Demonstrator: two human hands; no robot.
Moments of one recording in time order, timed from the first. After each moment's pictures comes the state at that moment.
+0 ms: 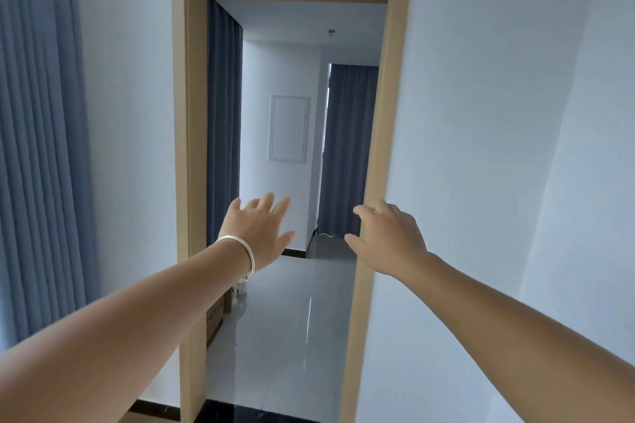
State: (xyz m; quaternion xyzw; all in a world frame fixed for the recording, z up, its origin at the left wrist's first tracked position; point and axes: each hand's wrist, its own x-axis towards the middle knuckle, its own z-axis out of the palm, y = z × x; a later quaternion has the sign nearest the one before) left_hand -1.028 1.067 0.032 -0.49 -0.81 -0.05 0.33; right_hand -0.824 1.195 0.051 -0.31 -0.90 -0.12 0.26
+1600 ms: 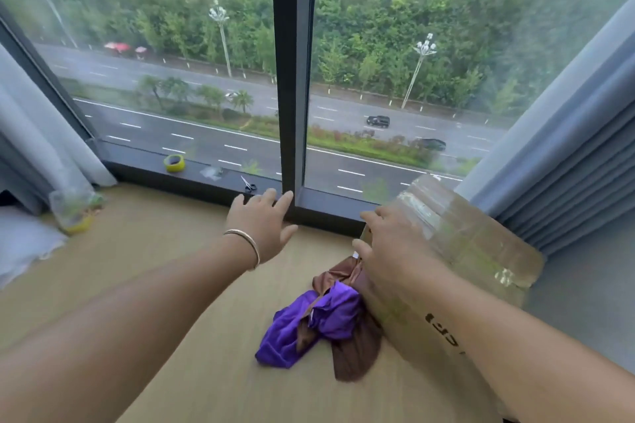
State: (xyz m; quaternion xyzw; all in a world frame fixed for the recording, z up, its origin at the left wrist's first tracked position) left_hand -1.332 0.576 -0.304 0.26 -0.96 0.05 -0.02; right_hand -1.476 0.771 -0.288 0.43 -0.90 0.05 -0.06
